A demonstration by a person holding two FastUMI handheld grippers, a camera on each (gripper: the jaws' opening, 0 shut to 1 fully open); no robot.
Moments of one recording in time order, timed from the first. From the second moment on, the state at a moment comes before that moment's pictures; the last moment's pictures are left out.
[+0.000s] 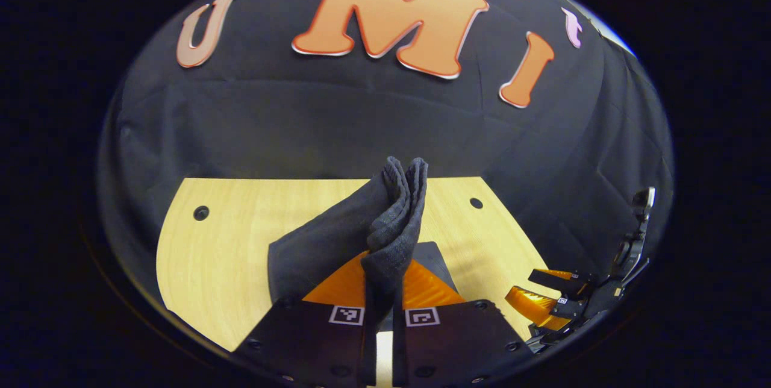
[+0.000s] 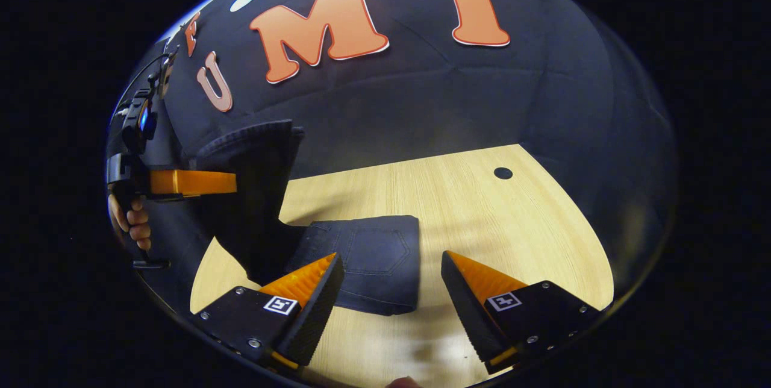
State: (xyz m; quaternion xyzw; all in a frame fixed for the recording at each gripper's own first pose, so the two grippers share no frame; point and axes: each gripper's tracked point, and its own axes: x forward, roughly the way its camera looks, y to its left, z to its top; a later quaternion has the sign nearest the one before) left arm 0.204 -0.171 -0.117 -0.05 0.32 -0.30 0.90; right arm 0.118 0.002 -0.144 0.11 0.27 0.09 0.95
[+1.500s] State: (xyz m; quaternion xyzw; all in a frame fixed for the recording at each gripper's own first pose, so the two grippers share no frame) left arm 0.159 -0.196 -0.133 0.00 0.26 -0.32 0.91; right arm 0.127 0.004 -0.120 0.08 0.22 0.10 0.97
